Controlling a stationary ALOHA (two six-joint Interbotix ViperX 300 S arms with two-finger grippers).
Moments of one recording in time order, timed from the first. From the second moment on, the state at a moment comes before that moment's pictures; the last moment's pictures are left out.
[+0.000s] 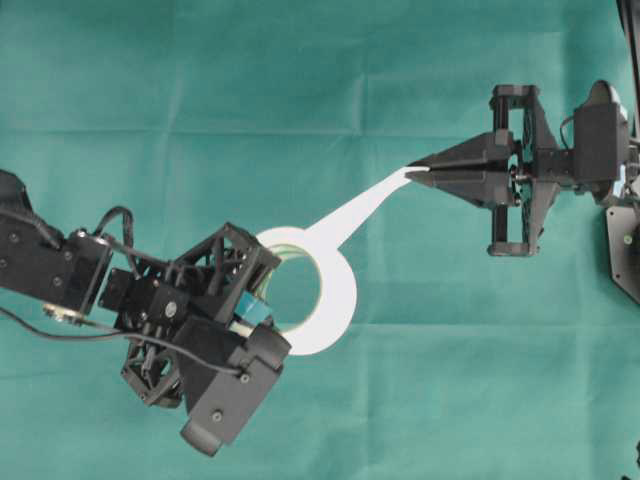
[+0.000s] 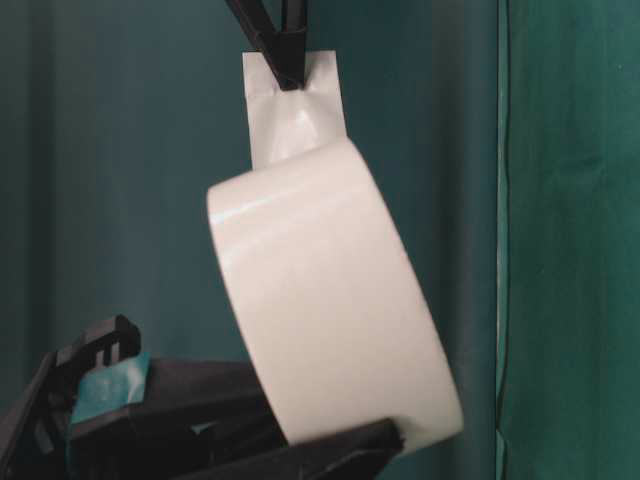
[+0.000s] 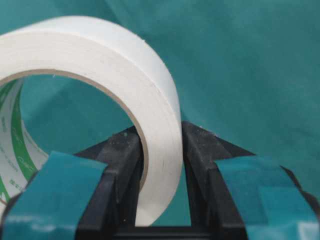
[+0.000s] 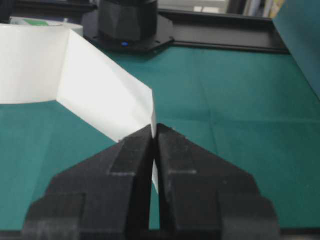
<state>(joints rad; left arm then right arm) -0.30 -0.10 0.25 0.00 0.86 0.40 -0.10 -0.48 1.07 -0.01 -0.49 0.07</state>
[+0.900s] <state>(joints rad) -0.39 -0.10 0.22 0.00 0.84 0.41 -0.11 -0.48 1.09 -0.01 -0.49 0.07</state>
